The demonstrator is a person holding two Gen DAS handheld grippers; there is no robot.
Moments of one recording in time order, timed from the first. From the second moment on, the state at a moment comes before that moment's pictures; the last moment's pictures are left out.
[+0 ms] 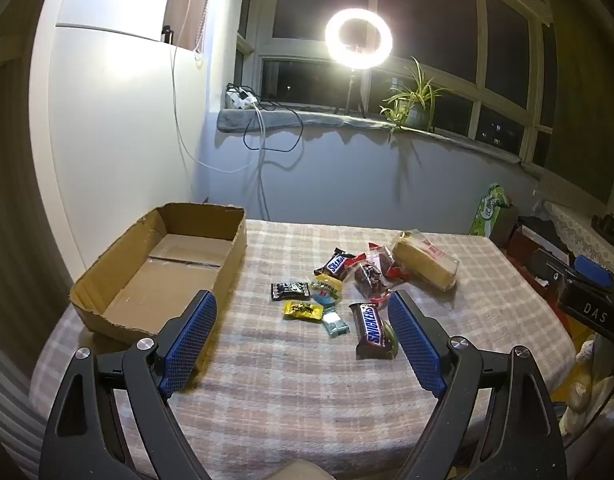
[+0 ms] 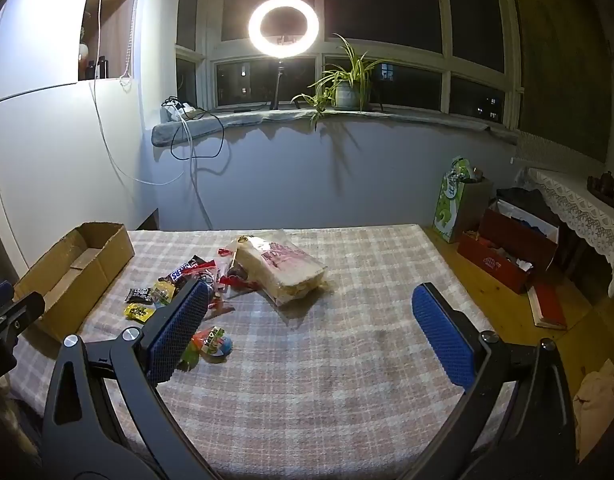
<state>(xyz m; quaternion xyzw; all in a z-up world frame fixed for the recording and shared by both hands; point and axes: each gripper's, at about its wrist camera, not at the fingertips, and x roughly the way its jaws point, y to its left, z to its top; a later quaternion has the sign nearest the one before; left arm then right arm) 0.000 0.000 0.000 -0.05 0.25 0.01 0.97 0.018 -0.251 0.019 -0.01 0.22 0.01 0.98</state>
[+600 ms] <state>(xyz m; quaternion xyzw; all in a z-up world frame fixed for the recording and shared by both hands) 0.002 -0.007 -0.004 -0.05 0.25 0.01 0.97 0.019 -0.249 0.016 -0.01 0.22 0.01 0.97</state>
